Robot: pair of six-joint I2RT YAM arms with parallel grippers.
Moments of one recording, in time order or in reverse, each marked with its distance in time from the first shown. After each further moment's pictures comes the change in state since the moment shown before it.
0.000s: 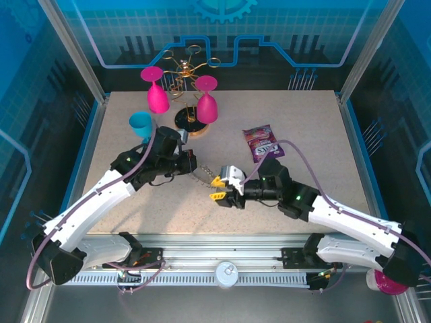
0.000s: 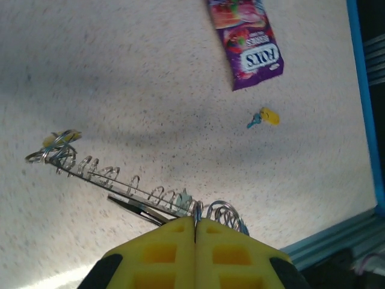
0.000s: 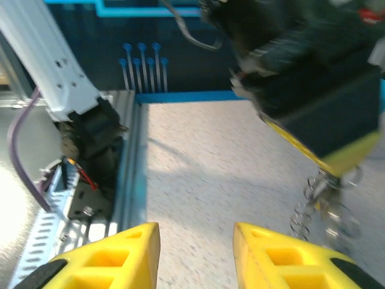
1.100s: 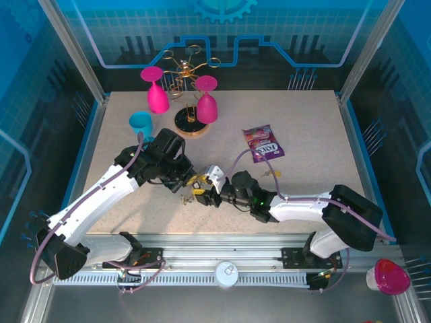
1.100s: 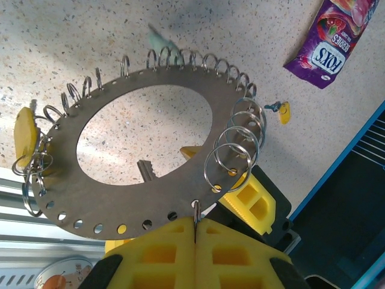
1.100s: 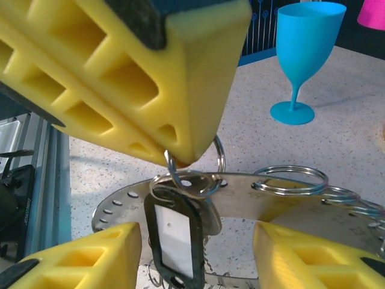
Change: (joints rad) left arm 0.000 0.047 0.045 -0.208 0.142 -0.651; right arm 0.039 0.448 -0.148 0.653 0.291 0.225
